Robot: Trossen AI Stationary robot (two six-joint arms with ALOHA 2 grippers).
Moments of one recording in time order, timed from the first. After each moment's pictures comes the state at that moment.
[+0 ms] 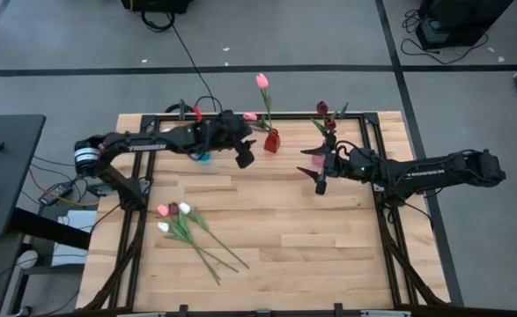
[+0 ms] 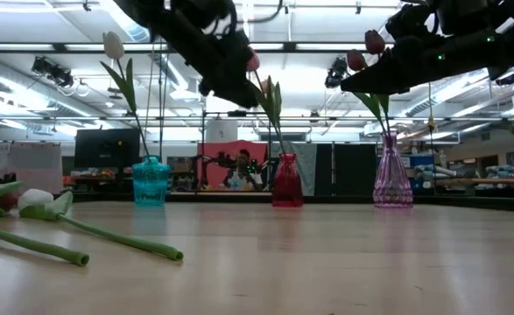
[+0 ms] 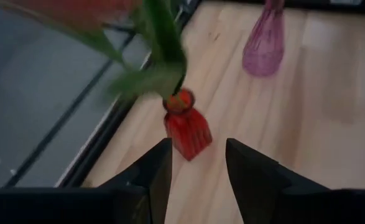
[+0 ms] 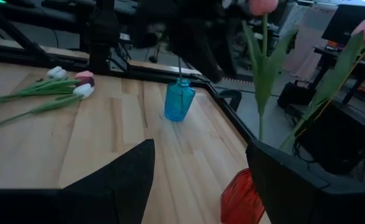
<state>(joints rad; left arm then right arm) 0.31 1.53 1.15 -0.21 -0.20 0.05 -0.15 0.96 0.34 0.47 0.15 -0.22</state>
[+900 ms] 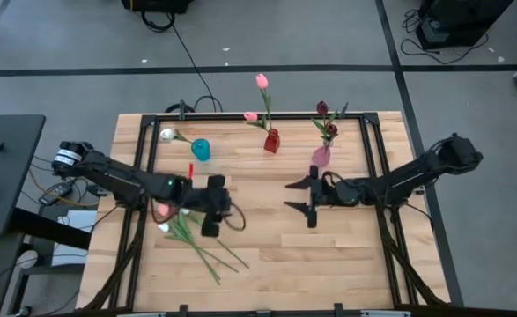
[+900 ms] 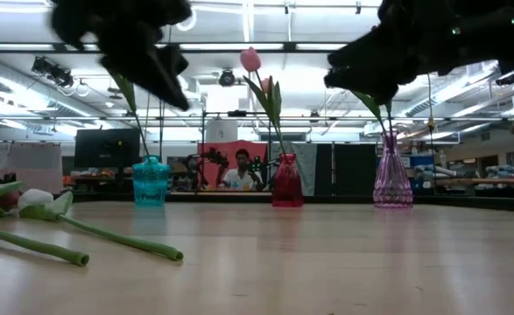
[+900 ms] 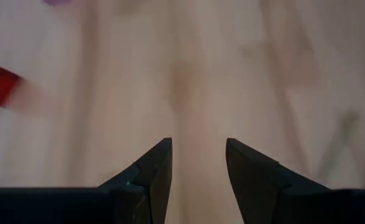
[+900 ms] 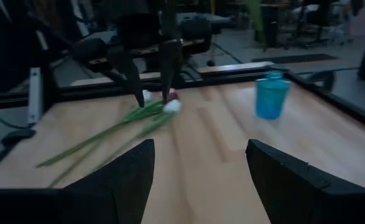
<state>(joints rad) -0.24 1.33 0.88 -0.38 -0.20 -0.05 0.22 1.28 0.40 0.71 0.34 0.14</state>
